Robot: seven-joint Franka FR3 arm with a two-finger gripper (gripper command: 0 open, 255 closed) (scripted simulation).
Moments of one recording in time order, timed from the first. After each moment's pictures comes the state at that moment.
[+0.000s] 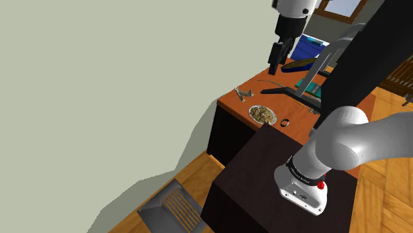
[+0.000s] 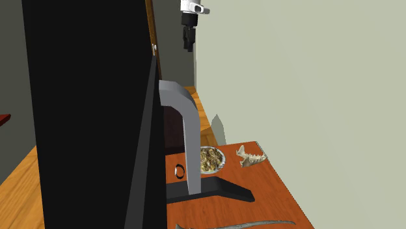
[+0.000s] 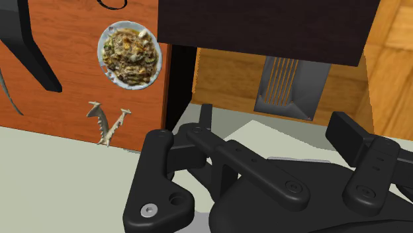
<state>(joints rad) -0.01 -0.79 -0.03 -2.37 -0.08 1.46 -0.09</state>
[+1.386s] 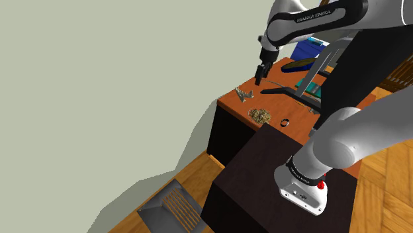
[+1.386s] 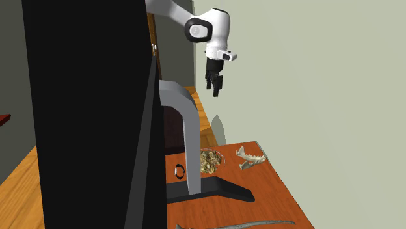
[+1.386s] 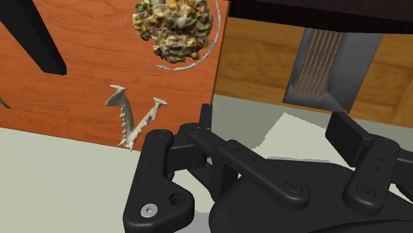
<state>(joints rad) -0.09 -0.38 -0.37 -2.47 -0.21 2.04 -0.40</state>
